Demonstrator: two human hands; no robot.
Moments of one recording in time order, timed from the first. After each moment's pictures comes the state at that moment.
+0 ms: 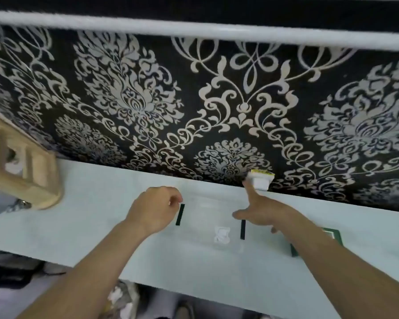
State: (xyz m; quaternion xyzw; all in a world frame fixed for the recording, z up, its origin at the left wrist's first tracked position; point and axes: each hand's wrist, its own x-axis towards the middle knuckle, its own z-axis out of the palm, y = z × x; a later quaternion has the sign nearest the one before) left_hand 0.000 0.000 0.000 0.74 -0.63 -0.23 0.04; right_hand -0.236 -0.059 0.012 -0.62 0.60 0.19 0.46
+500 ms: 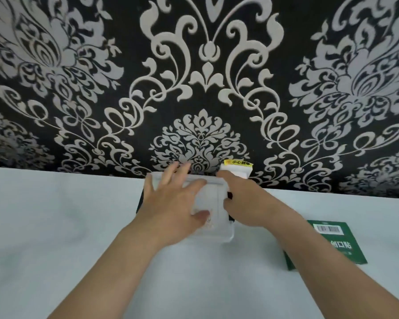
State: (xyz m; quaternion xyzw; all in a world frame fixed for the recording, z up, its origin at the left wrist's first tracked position) left_hand -0.091 -0.050 -0.110 0.62 -0.77 -0.14 0.02; right_hand -0.259 -0.082 -0.095 -0.73 0.60 0.02 0.32
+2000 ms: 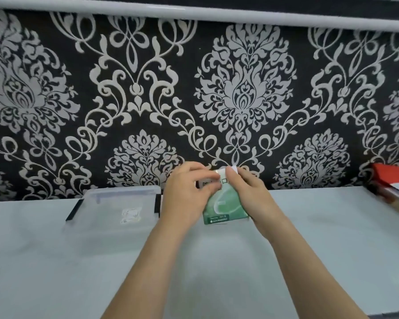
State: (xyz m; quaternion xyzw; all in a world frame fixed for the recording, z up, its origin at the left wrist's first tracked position) left_hand -0.245 -0.002 -0.116 0.49 -0.70 -0.14 0.50; right_hand -0.392 0.012 -0.115 -0.52 0.50 -0.52 0.46
